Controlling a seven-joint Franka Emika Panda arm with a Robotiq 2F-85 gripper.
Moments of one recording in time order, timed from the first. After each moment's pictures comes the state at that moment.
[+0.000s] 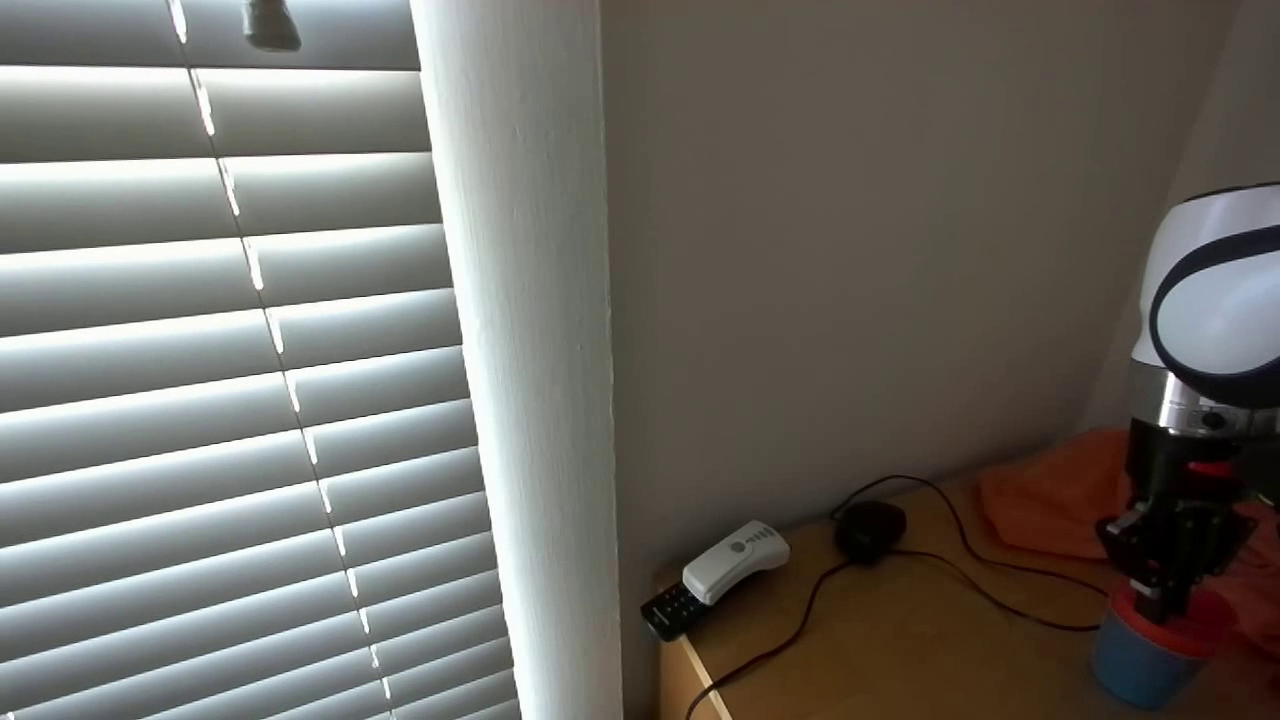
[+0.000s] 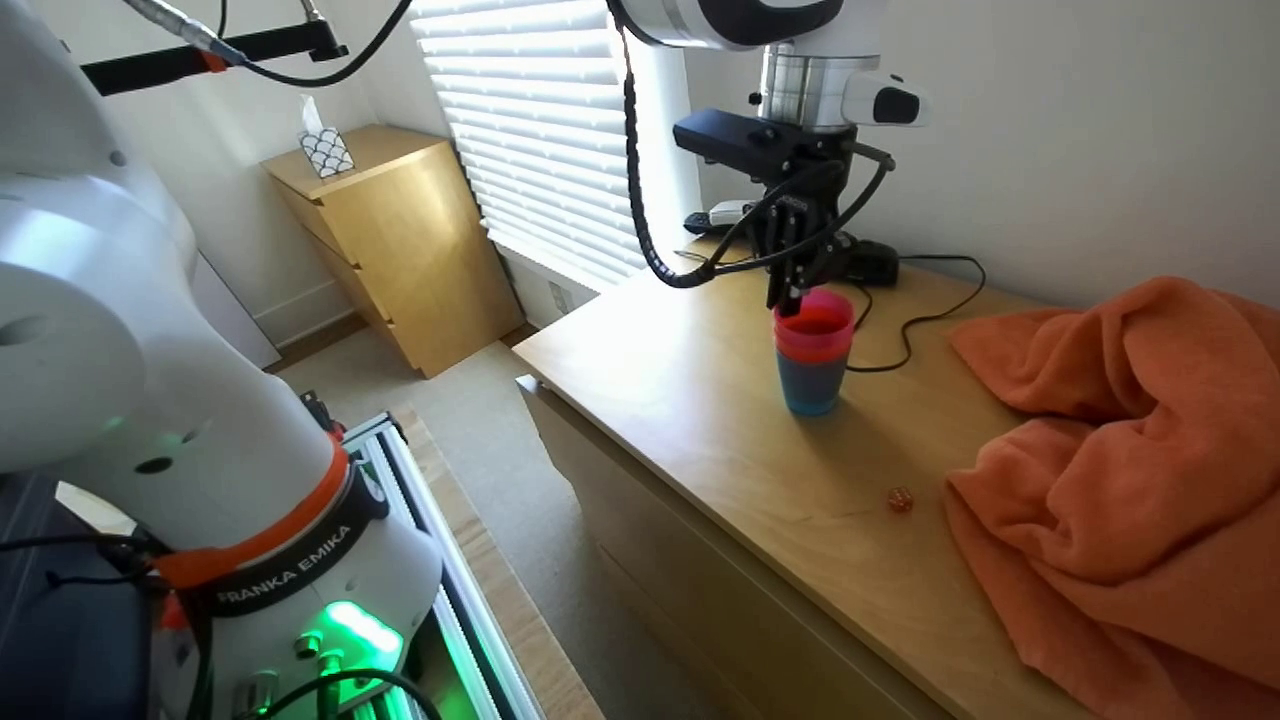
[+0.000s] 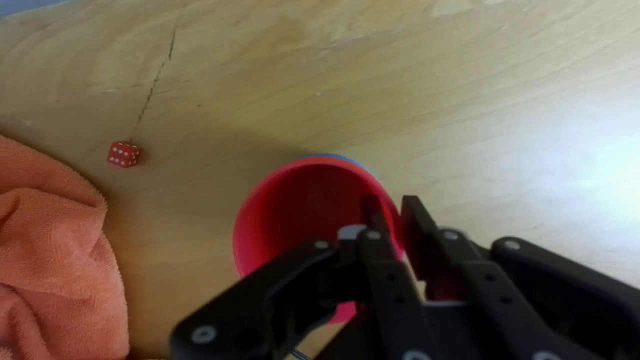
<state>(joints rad) -0.06 0.10 -0.12 -2.33 -0.01 2.26 -0.05</state>
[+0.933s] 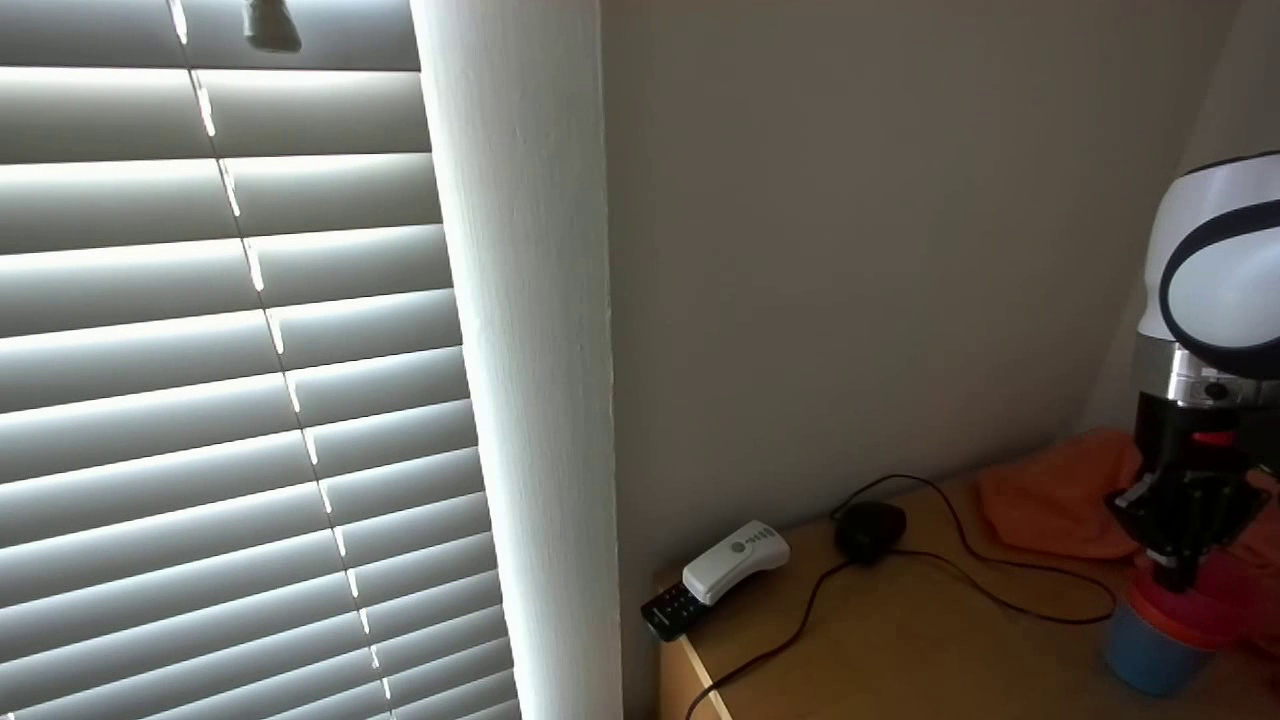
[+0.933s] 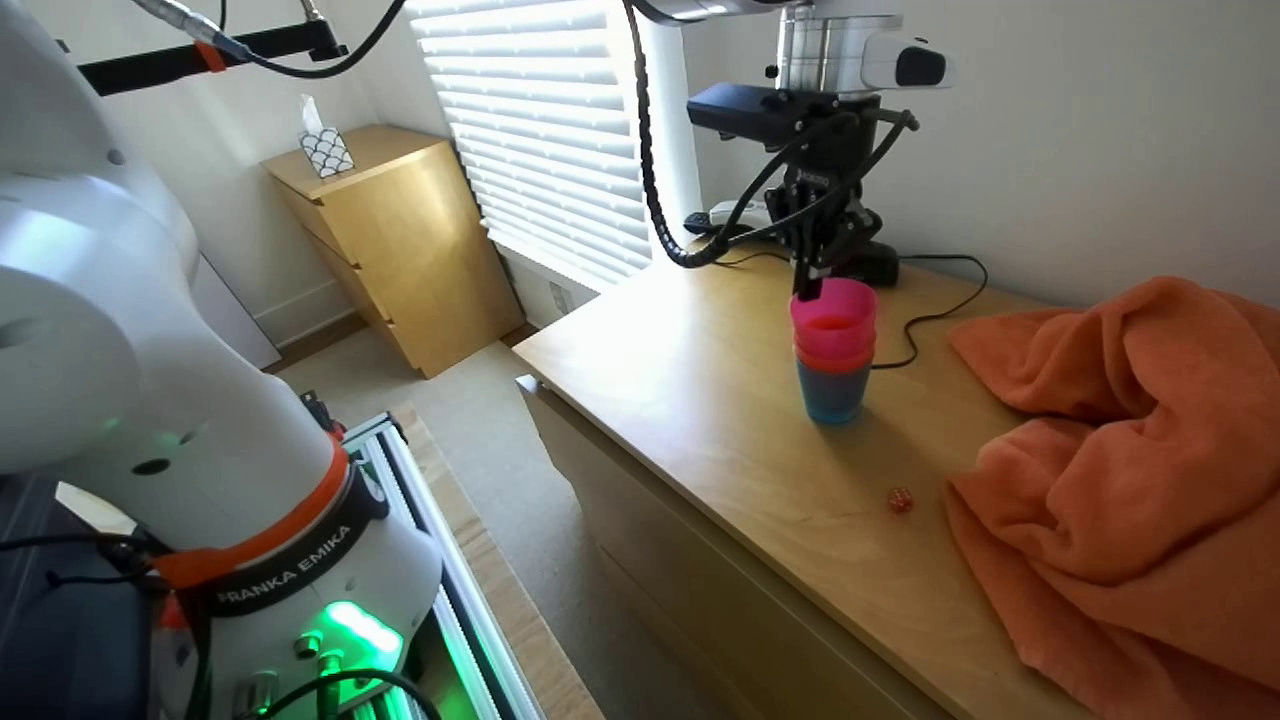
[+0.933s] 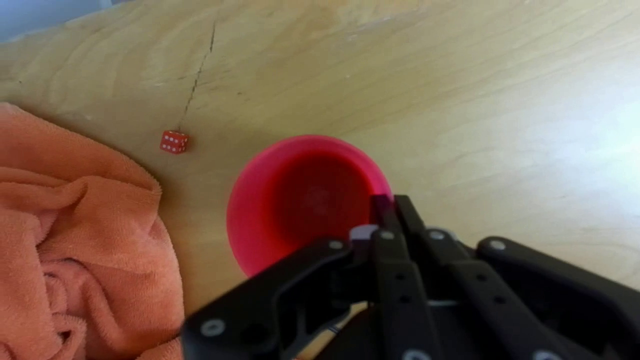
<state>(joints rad) -0.07 0.09 -0.12 -2.28 -0.07 2.21 0.04</state>
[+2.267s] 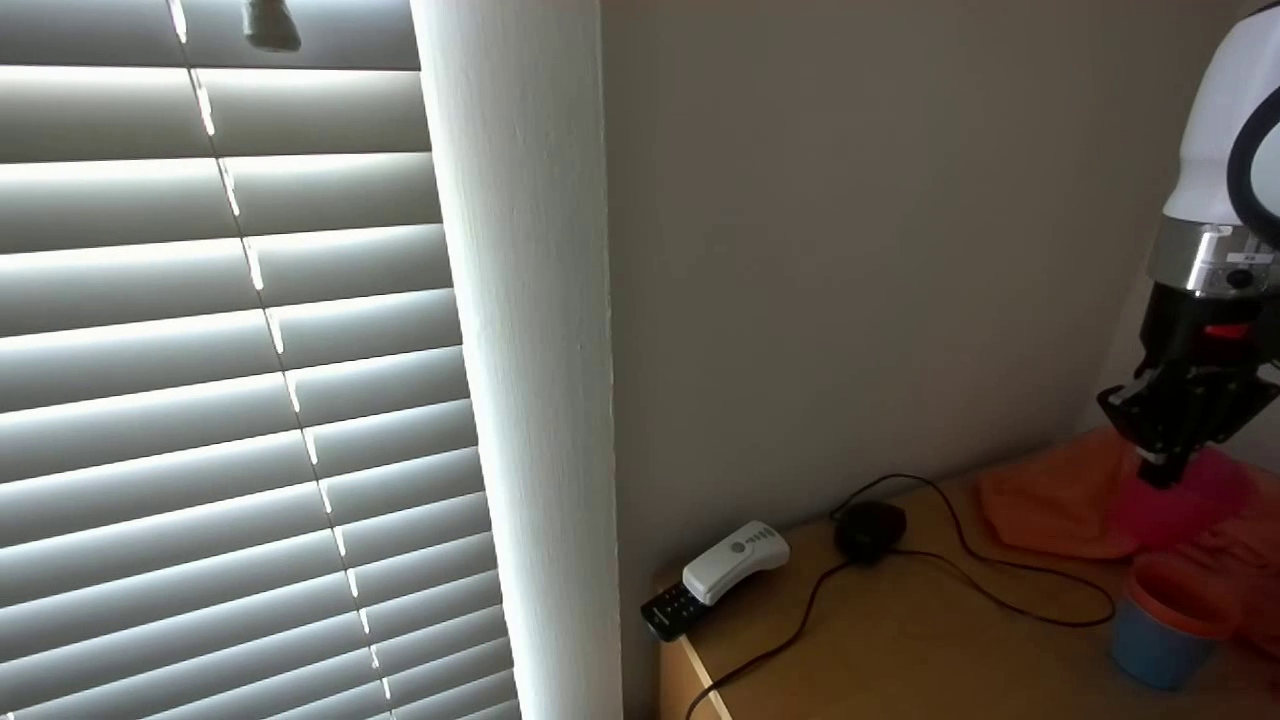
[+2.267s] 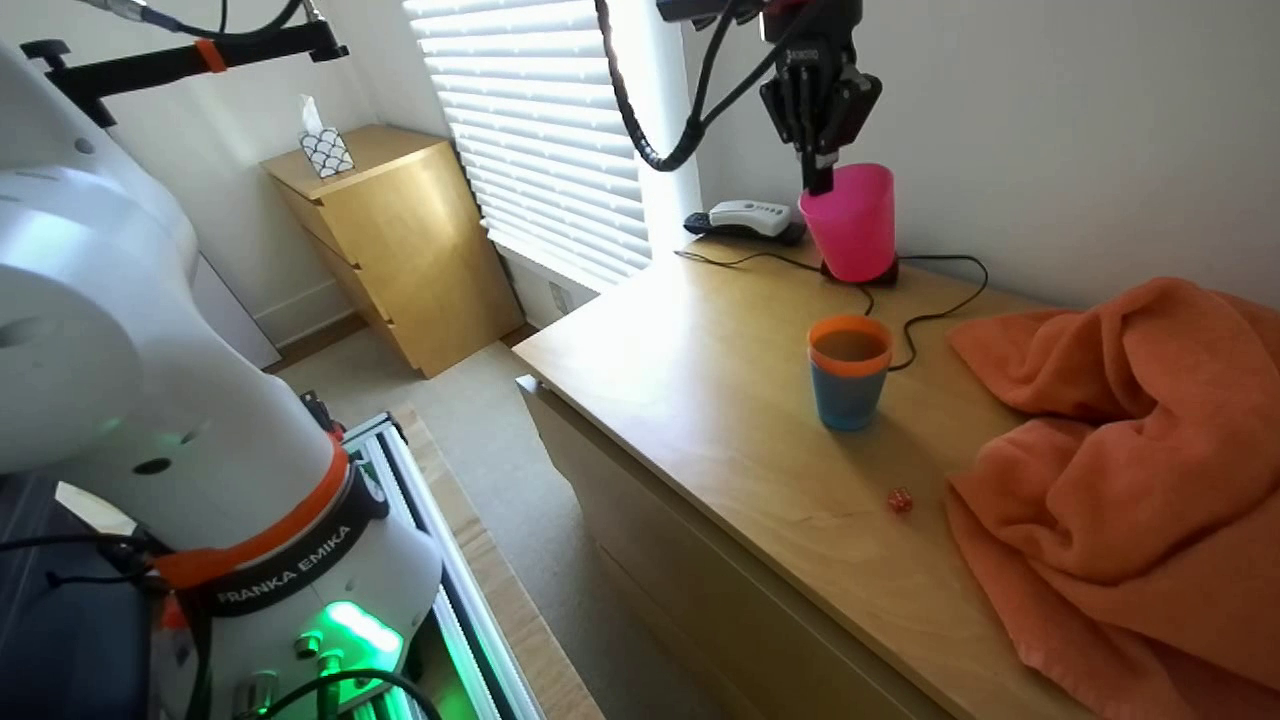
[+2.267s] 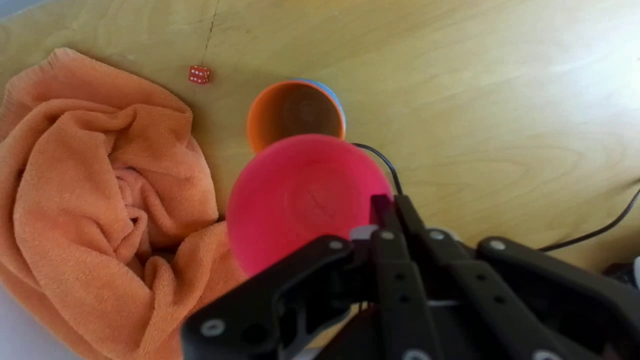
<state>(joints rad) -0.06 -0.10 -0.07 -2.28 -0.15 2.19 0.17</state>
